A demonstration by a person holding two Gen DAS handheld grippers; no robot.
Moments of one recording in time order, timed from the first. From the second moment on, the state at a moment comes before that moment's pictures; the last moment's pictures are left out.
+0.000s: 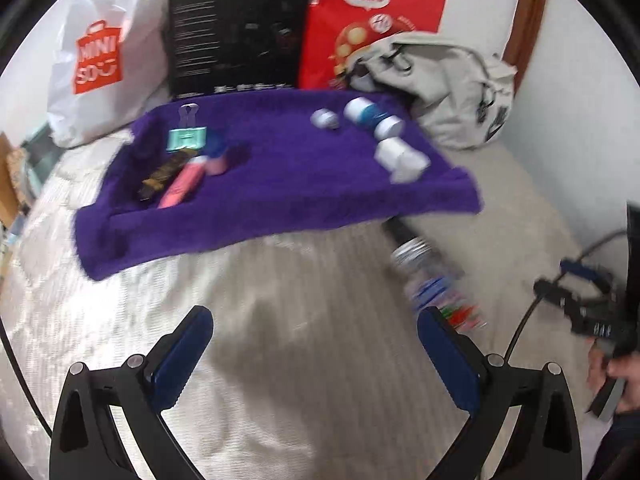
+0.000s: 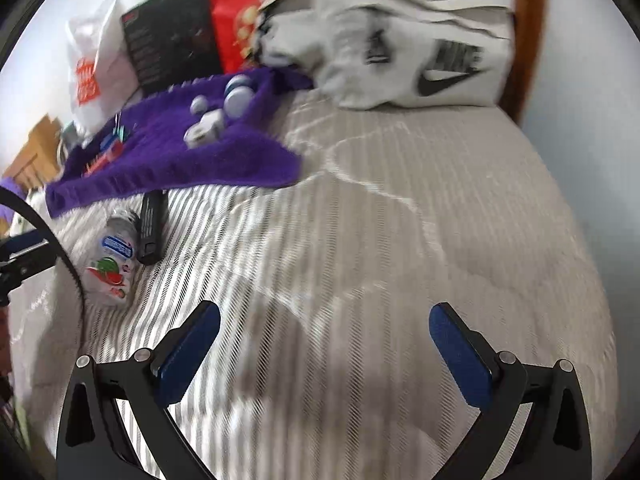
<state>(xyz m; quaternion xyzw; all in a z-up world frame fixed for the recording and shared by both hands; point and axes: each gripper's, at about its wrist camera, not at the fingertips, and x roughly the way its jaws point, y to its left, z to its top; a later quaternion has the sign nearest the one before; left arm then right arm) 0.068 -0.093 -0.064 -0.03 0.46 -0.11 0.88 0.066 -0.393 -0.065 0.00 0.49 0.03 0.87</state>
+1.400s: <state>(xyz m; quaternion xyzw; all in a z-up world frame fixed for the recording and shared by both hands) 0.094 -0.135 -0.086 0.03 0.50 -0.15 0.86 0.054 -0.366 -0.044 -0.01 0.50 0.10 0.86</state>
